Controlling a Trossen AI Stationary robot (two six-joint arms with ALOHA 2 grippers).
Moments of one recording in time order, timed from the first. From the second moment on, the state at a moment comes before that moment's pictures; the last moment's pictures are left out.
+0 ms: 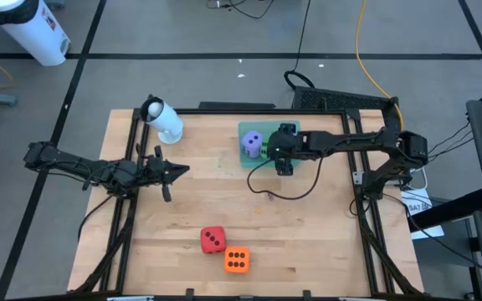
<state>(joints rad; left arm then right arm) -0.24 0.47 0.24 0.11 -0.50 -0.09 -0.21 1.55 1.09 -0.58 0.35 -0.30</state>
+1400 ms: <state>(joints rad) -0.24 0.47 0.24 0.13 -0.50 -0.09 -0.42 1.55 1.14 -0.53 0.28 -0.36</state>
